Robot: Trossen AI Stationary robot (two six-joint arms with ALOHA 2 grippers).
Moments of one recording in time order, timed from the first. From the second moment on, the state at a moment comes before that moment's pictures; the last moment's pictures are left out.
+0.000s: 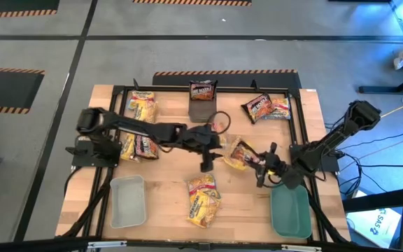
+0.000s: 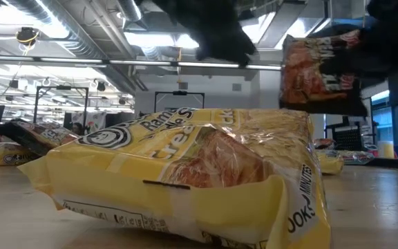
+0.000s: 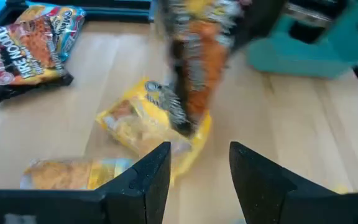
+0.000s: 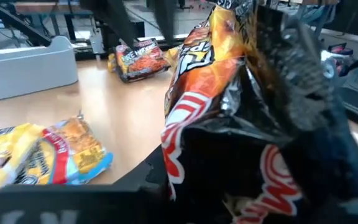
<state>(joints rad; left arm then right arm) -0.07 1.73 1.32 -0.21 -0.07 -0.10 0.68 1.12 0.33 0.34 1.03 0.40</state>
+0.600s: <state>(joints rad) -0.10 1.27 0.59 0.30 -0.16 -0.07 0.00 1.22 0.88 -0.09 0.35 -0.18</state>
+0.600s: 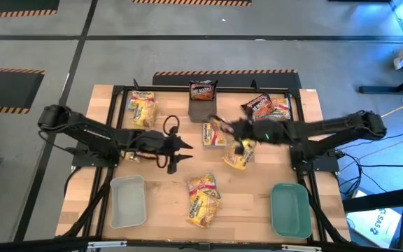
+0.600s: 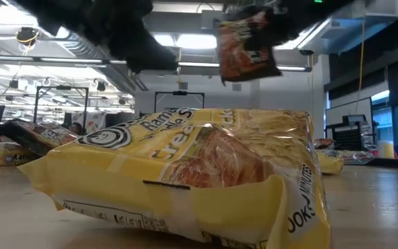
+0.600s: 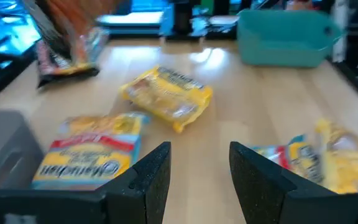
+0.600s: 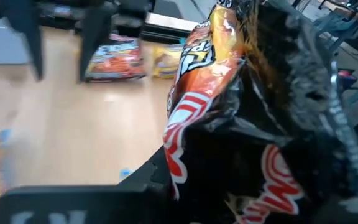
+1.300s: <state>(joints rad) -0.02 1.23 0.53 0.26 -0.22 0.03 -0.50 2.06 2.09 -1.08 0.01 -0.52</state>
